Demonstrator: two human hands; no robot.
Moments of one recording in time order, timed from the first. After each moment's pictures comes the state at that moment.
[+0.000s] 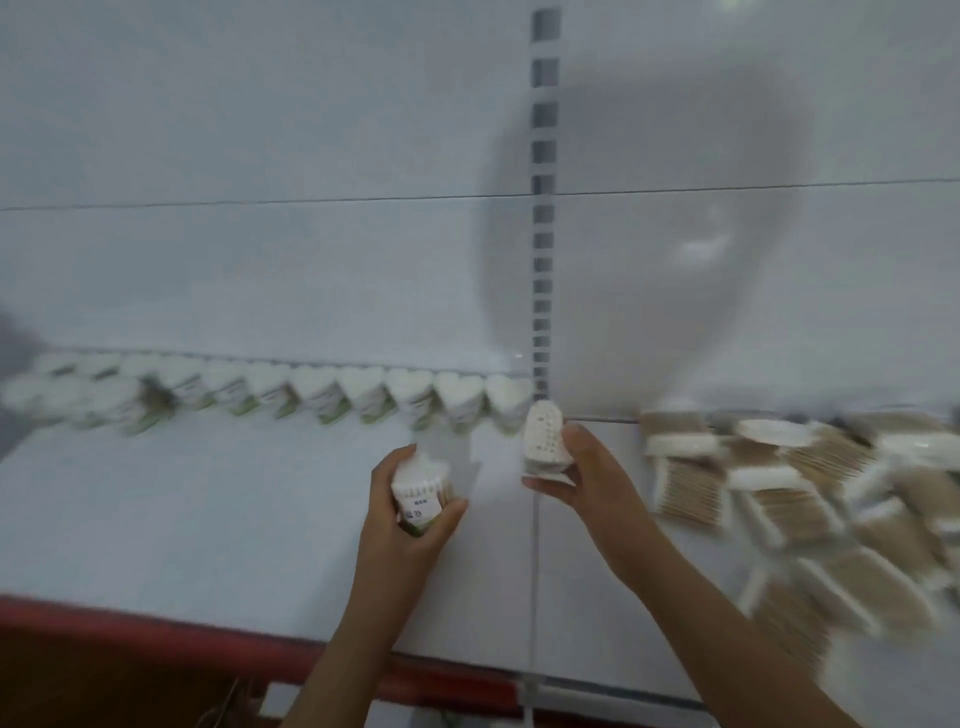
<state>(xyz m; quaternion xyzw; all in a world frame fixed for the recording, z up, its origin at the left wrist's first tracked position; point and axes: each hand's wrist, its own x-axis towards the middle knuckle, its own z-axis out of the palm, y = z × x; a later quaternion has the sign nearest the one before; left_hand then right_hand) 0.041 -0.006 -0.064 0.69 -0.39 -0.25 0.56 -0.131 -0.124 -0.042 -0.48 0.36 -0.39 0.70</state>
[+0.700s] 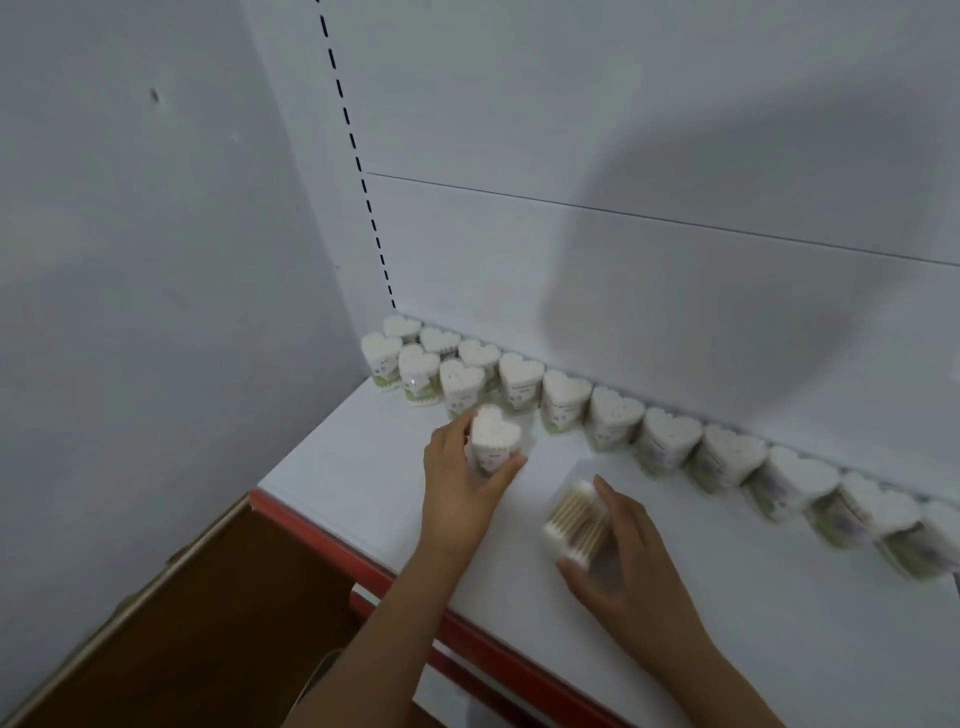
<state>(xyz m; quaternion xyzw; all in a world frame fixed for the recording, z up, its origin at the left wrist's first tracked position) 0.354 0.069 -0.071 0.76 -0.32 -0.10 0.55 0.158 -0.016 -0.091 -0.86 0.28 -0.24 0.34</state>
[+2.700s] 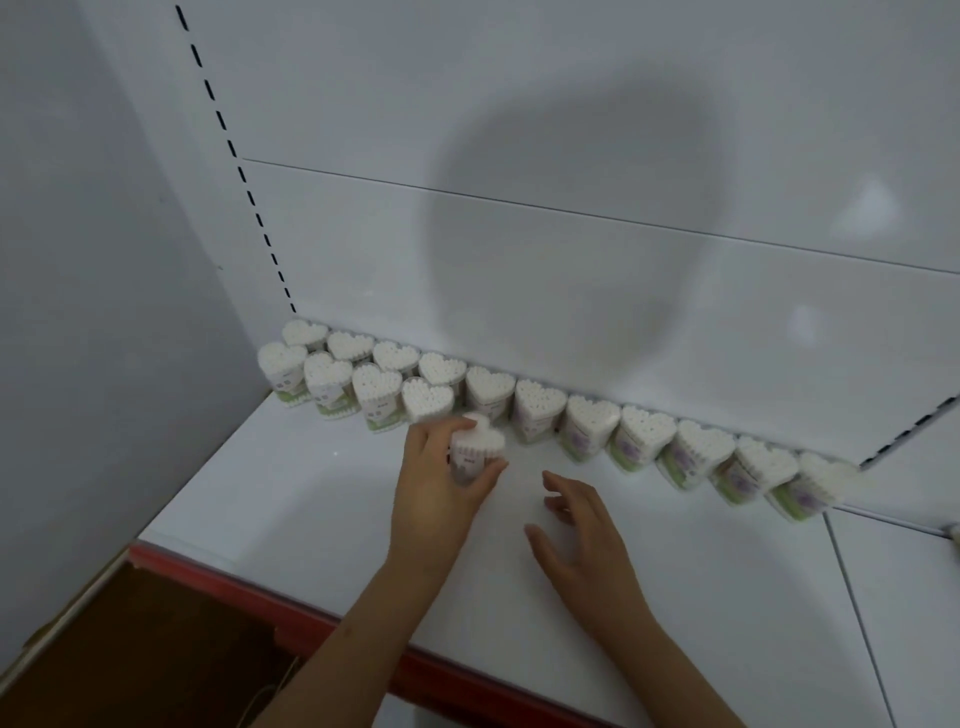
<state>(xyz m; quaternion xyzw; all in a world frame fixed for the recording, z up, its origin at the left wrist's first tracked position) 0.331 0.038 -0.060 0.73 -0.41 -0.09 0.54 0.156 -0.024 -0.097 -0.81 0.34 -0.31 0.36</state>
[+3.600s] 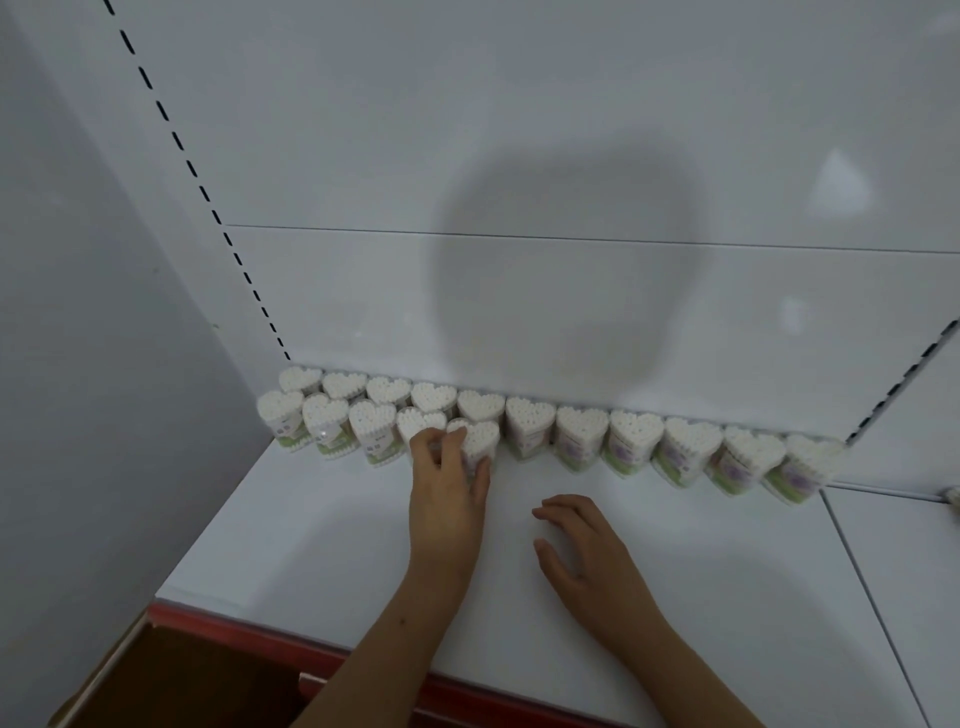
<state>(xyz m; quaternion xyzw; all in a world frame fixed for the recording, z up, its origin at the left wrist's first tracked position) 0.336 0.014 -0.077 0.77 -0.47 0.05 0.44 0.155 -0.023 -0.105 -0.83 0.33 -0.31 0.32</state>
